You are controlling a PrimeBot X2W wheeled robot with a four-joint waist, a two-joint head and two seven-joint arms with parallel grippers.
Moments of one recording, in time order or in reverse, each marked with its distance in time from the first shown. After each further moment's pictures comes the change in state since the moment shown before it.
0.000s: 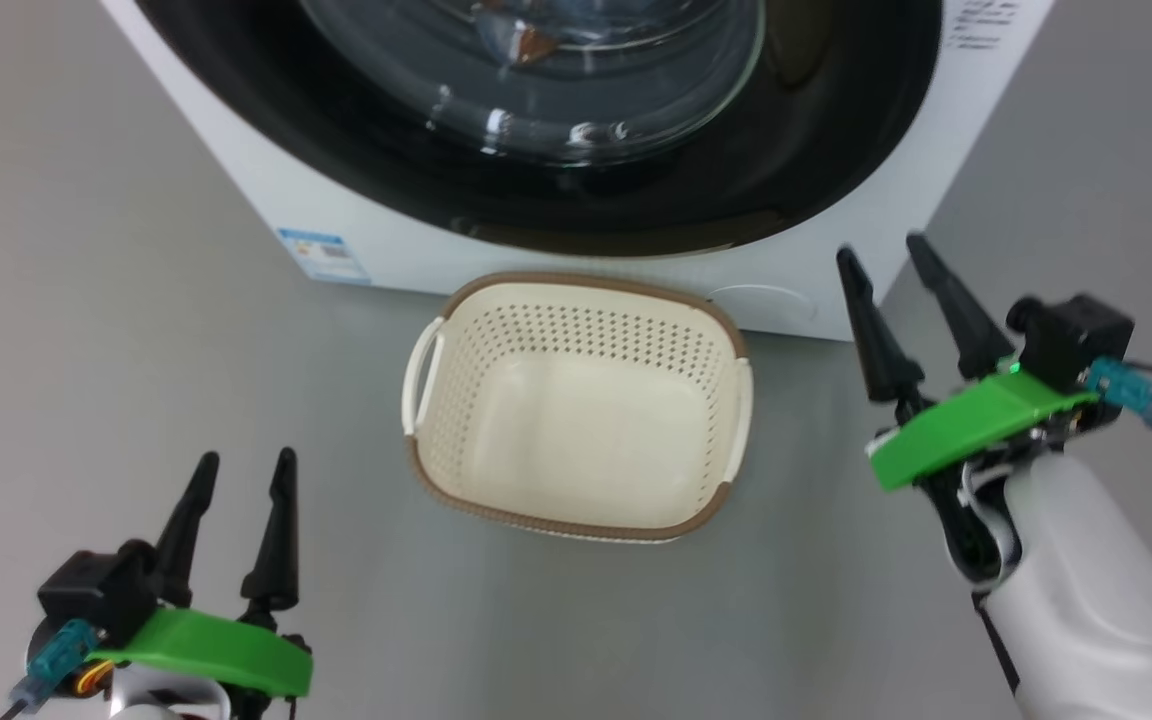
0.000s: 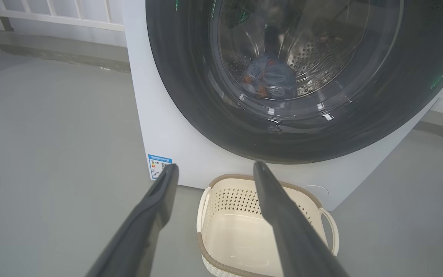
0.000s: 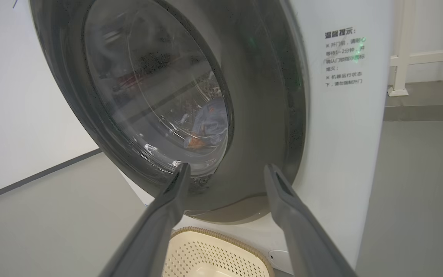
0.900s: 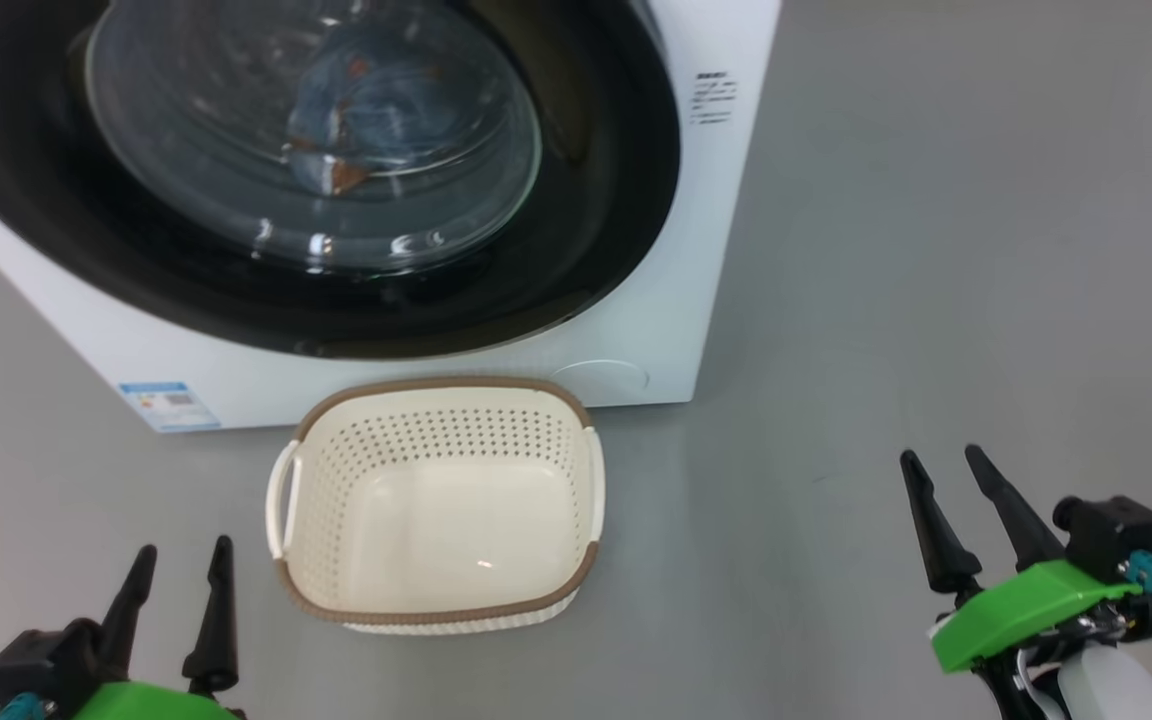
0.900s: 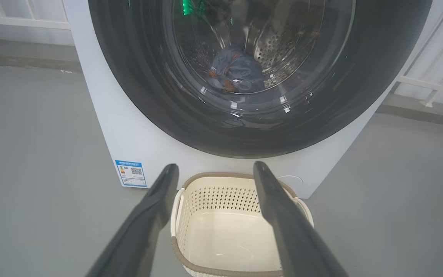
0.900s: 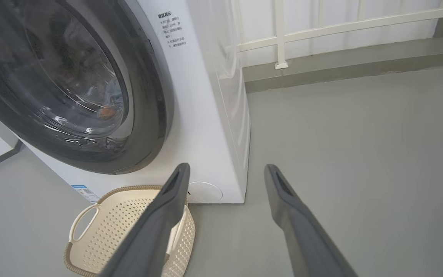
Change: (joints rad) left arm 0.106 0.055 0.069 0.062 -0.001 0.000 0.000; right arm 0.333 -0.028 -0.082 -0.040 0.004 0.000 0.000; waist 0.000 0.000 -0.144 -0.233
